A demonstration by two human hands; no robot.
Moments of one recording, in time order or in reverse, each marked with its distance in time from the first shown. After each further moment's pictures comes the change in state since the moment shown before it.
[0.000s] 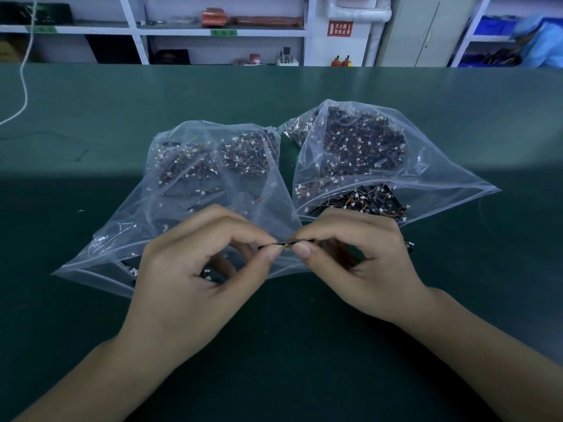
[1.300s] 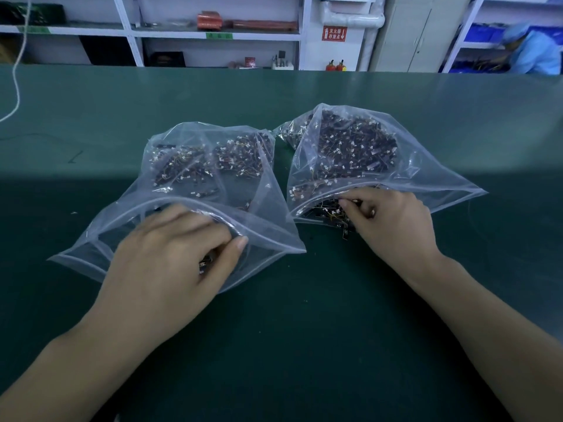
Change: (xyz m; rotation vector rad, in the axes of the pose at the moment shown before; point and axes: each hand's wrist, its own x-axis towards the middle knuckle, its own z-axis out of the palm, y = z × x) left_hand 0.004 -0.031 -0.022 0.656 -0.207 0.047; right_hand -0.001 0.065 -0.043 -0.693 0.050 0.510
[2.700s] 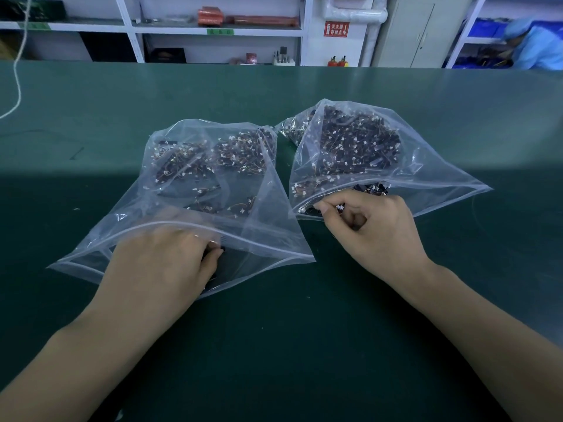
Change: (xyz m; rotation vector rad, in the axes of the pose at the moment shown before) left_hand 0.013 -0.004 0.004 0.339 -0.646 -0.285; right_hand -0.016 -0.031 0.000 0.251 0.014 -0.176
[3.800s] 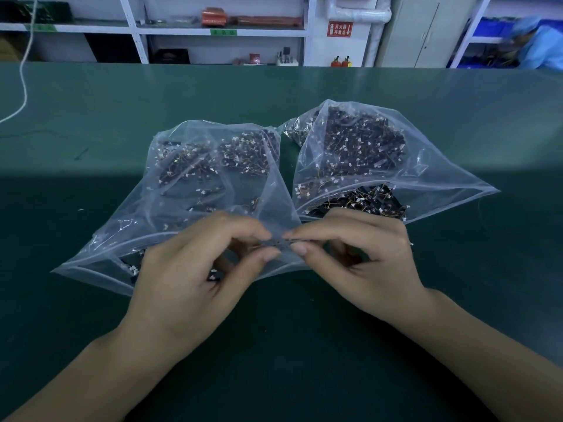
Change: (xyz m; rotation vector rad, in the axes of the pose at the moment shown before) left_hand -0.022 0.028 0.004 -0.857 0.834 0.474; right_hand -0.014 -0.037 0.003 0.445 -0.007 -0.386
